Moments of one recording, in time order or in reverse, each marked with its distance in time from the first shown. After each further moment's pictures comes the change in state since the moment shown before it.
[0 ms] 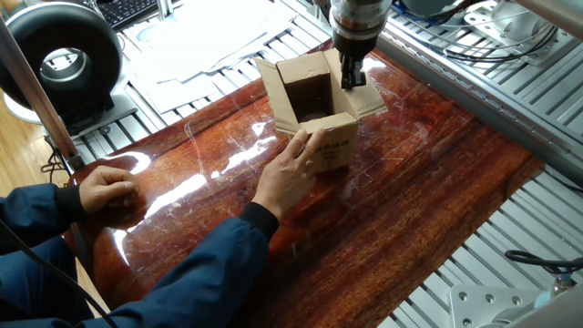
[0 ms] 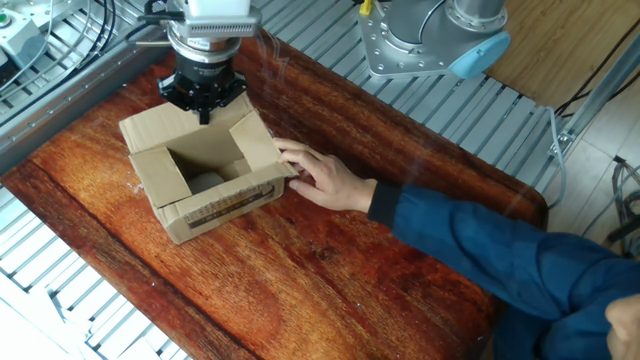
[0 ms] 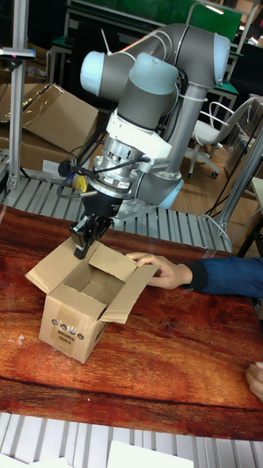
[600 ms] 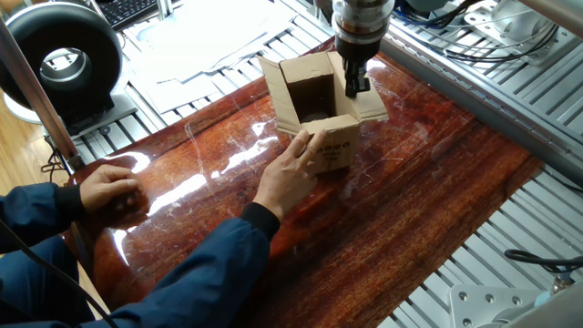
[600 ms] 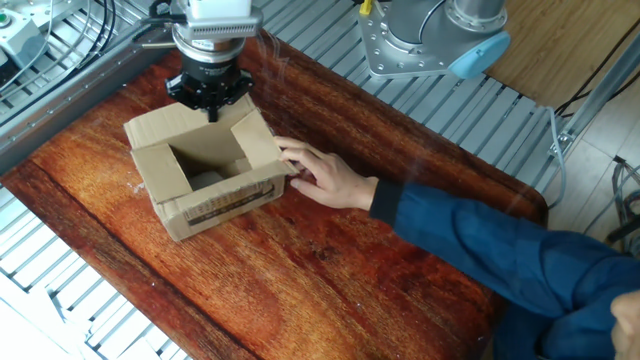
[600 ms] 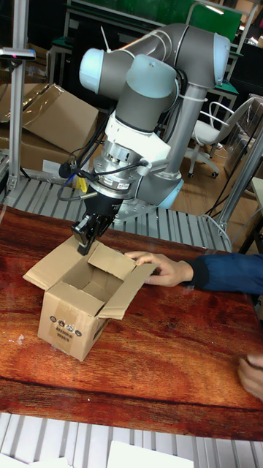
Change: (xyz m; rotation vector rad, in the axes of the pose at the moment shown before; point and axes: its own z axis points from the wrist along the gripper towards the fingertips) arm 0.009 0.024 -0.001 -0.088 0.030 0.004
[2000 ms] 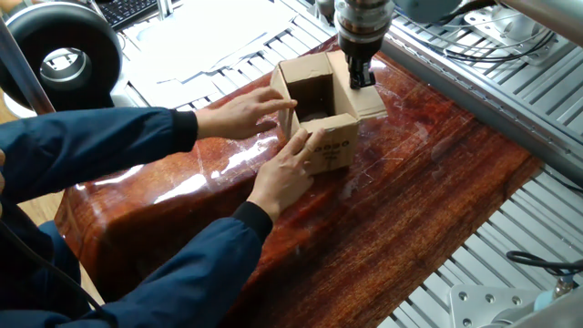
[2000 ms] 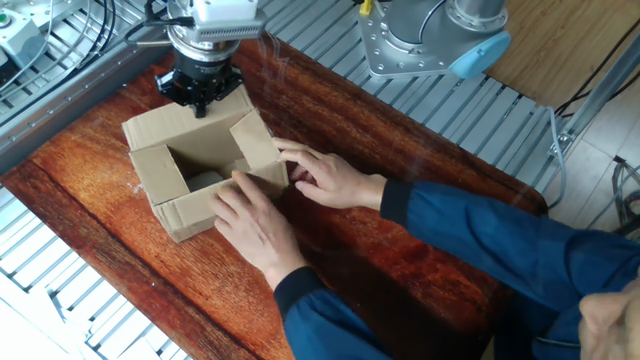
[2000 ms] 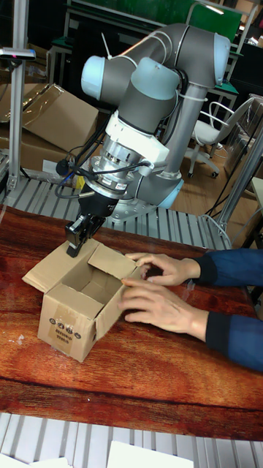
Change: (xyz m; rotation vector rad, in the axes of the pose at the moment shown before) arm 0.008 -0.027 0.003 0.113 0.025 -0.081
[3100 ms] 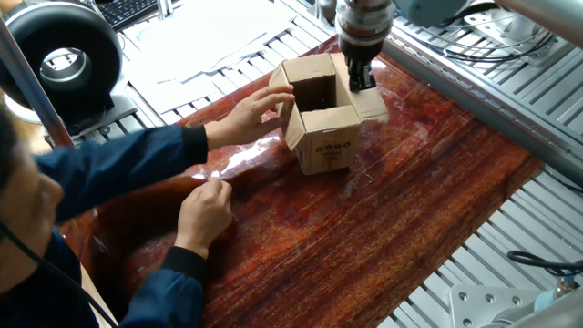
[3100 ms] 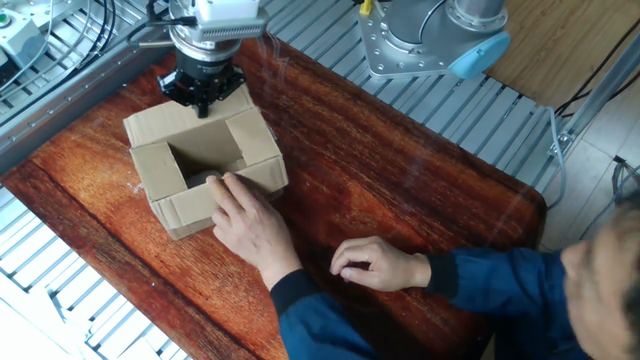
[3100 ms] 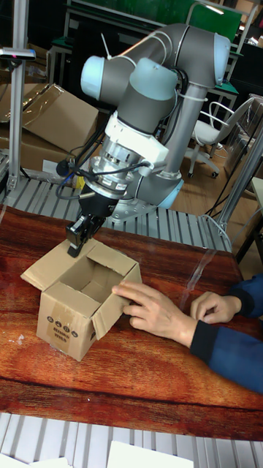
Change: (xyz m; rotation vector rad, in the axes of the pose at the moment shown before) arm -0.005 0.002 0.006 0.003 -0.021 -0.014
